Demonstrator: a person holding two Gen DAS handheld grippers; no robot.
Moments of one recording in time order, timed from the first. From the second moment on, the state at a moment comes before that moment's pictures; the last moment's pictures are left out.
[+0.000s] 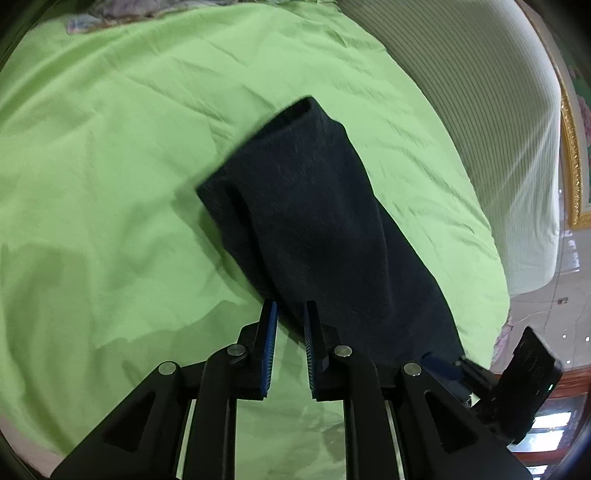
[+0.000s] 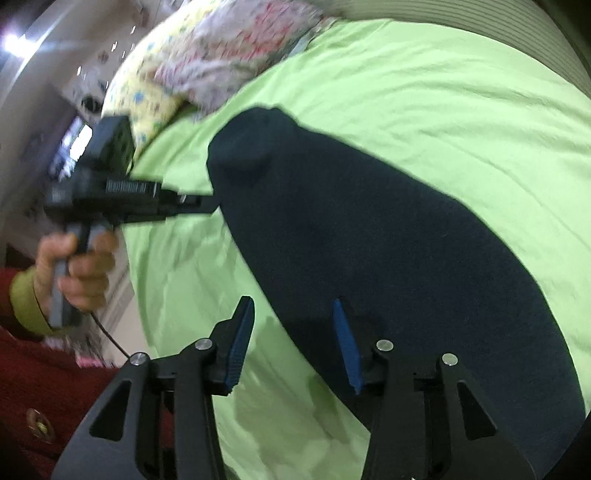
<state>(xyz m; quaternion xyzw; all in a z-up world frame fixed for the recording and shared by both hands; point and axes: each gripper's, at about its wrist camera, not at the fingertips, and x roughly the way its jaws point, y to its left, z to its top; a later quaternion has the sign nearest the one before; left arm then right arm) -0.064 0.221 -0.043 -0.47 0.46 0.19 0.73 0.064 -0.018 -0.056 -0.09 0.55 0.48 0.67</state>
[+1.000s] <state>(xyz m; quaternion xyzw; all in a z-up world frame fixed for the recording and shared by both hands) -0.046 0.269 -0.072 -0.50 0.46 0.23 0.69 0.165 -0.010 -0.079 -0.14 0.57 0.37 0.72</state>
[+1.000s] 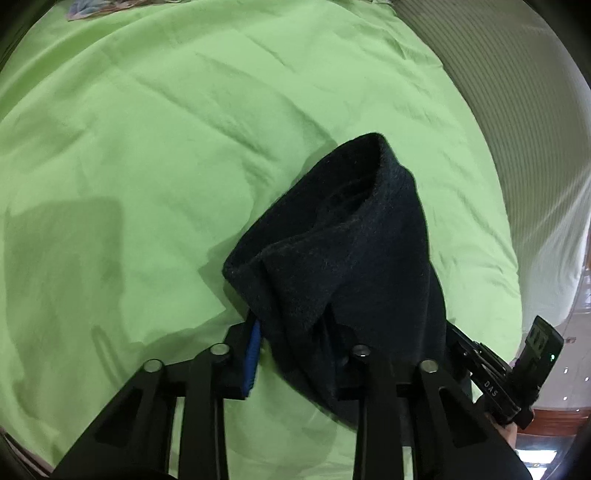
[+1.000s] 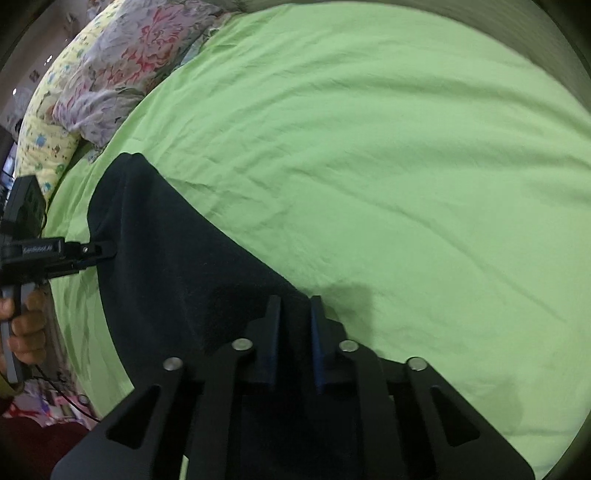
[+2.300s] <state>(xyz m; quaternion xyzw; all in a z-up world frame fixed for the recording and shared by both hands) -0.036 0.244 0.026 -0.33 0.42 0.14 0.83 0.107 -0.120 -0.016 -0.01 0.48 0.20 0.85</state>
